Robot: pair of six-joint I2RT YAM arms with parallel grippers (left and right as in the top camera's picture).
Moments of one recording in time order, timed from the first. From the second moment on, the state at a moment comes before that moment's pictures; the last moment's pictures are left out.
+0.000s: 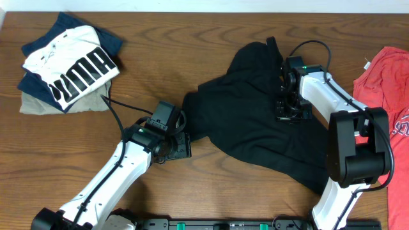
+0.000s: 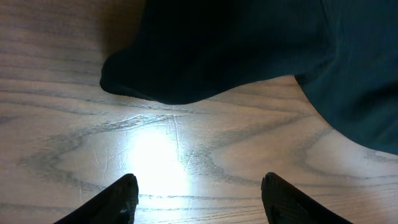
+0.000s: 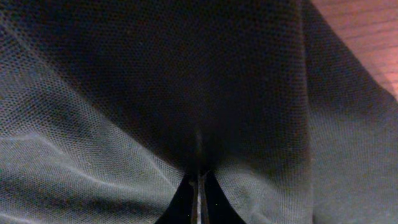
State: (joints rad) left arm -0.43 1.33 0.78 -0.77 0.17 -0.54; right arm 0.15 2.00 1.33 -1.00 0.07 0.26
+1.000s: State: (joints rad) left arm -0.43 1.33 0.78 -0.78 0.17 -0.54; right arm -0.01 2.00 1.77 -1.50 0.19 0.27
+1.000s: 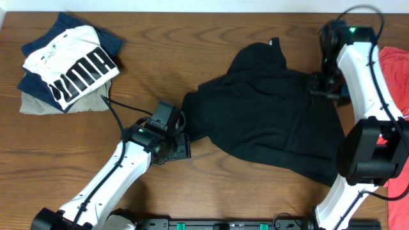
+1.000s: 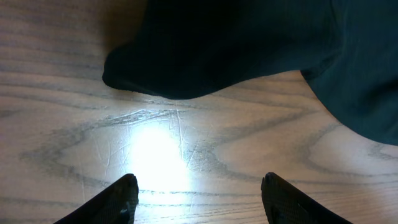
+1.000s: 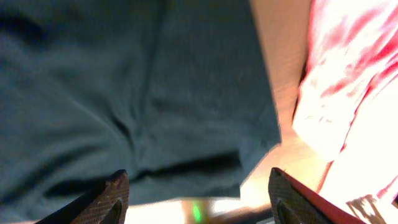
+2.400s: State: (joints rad) left arm -0.43 1.33 0.78 -0.78 0.17 -0.54; right arm -0.16 2.00 1.36 -1.07 0.18 0.31
